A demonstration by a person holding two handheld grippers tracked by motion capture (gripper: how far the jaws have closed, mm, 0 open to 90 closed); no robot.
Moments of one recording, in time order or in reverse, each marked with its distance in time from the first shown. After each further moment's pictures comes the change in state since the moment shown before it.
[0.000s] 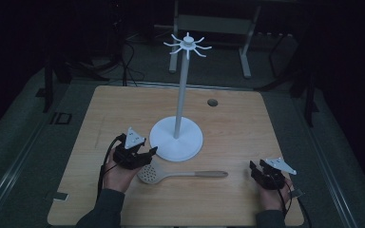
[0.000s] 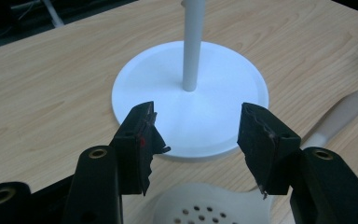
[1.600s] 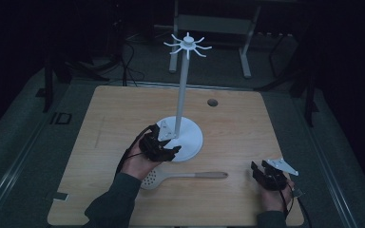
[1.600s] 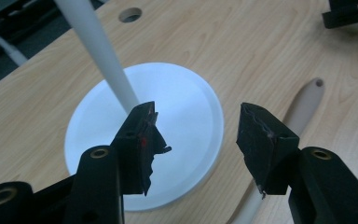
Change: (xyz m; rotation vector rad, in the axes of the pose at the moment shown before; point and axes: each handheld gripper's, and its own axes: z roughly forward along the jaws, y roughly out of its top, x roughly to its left) left arm -0.039 0.055 0.028 0.093 -0.144 0.264; right arm -0.004 -0.001 -0.002 0.001 -0.011 0.011
